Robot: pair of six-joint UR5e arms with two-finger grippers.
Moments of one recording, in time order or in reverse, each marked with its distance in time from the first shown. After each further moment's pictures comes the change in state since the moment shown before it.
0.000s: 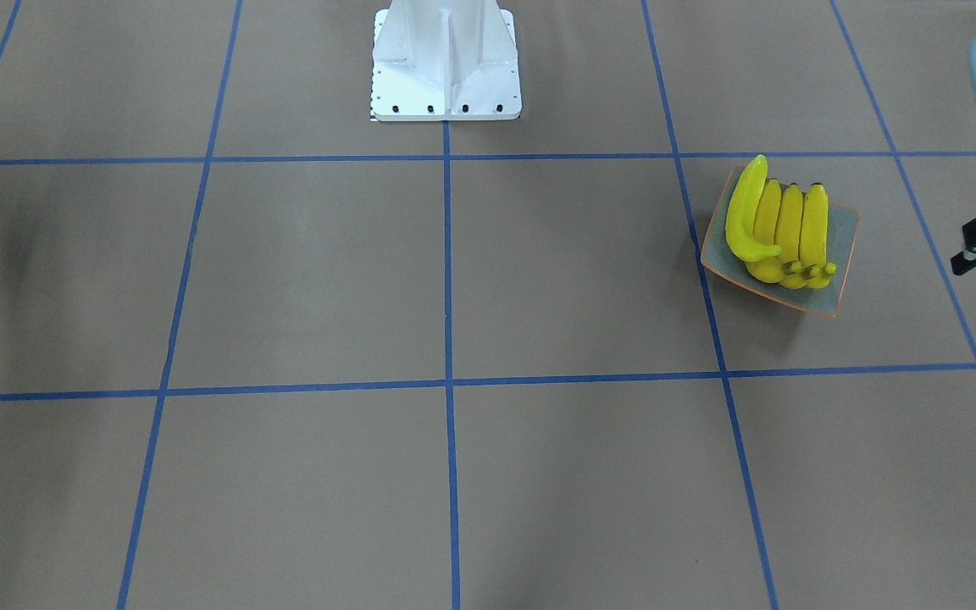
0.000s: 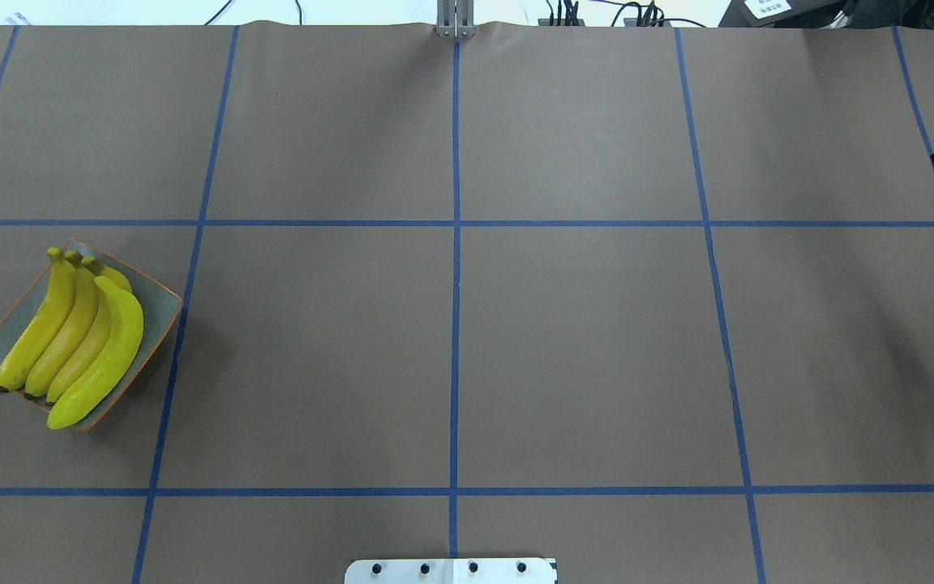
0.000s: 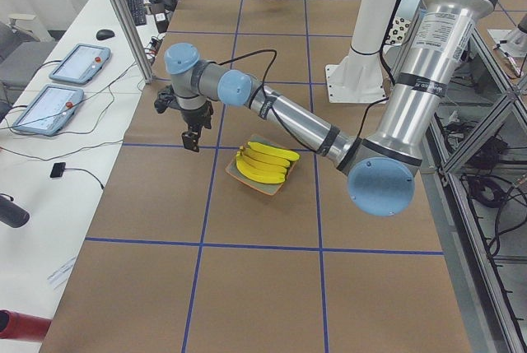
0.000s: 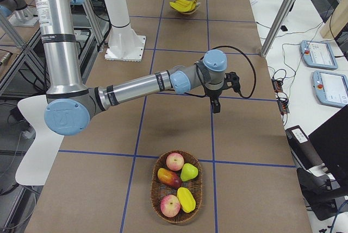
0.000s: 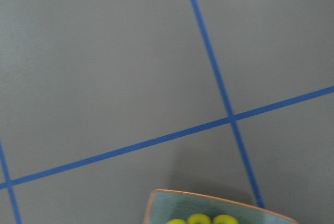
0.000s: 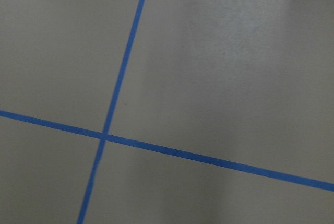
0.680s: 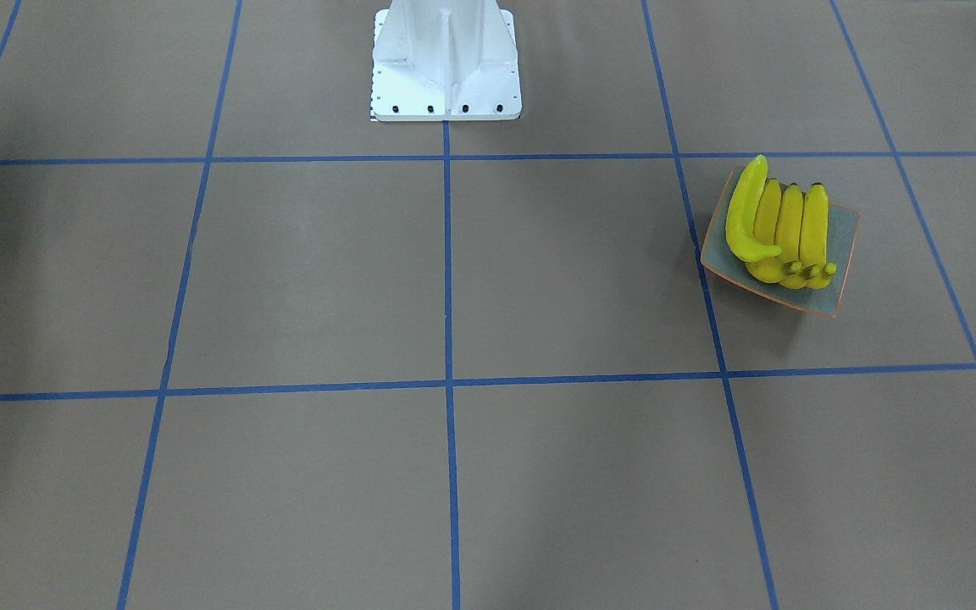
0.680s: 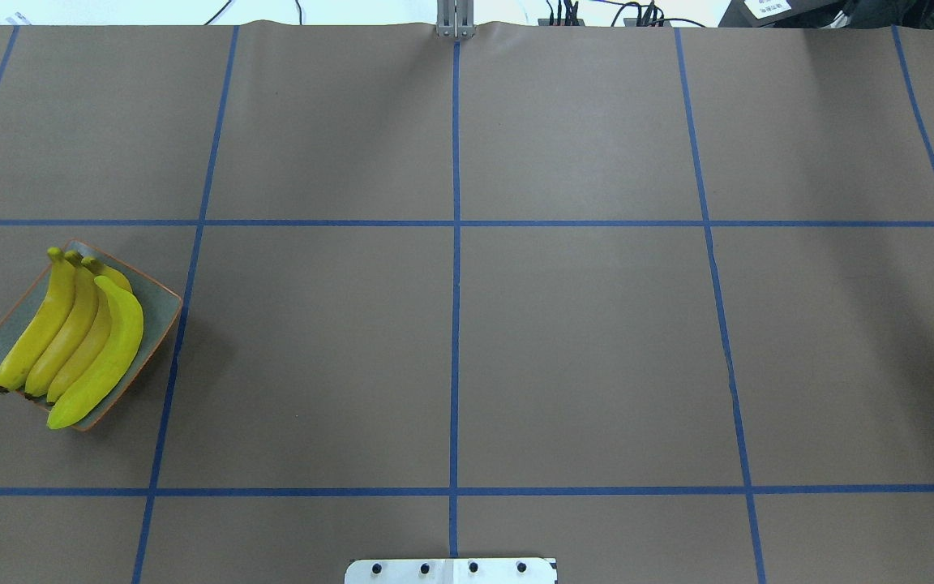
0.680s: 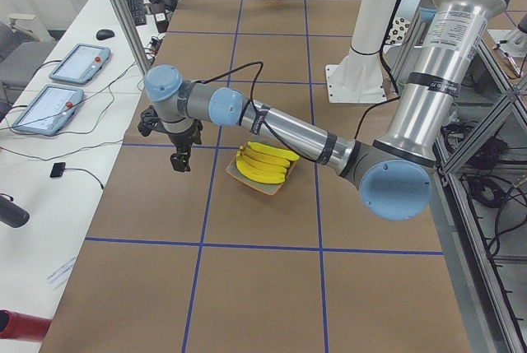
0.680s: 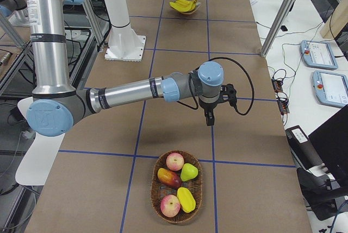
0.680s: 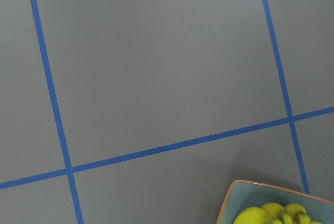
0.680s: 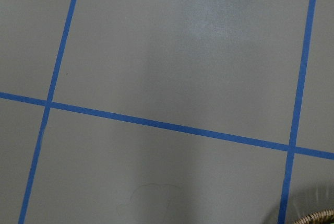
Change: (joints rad) left arm -0.055 0.067 0.012 -0.003 -0.025 0.096; right arm 0.095 -0.060 0.002 -0.071 0.059 -0.101
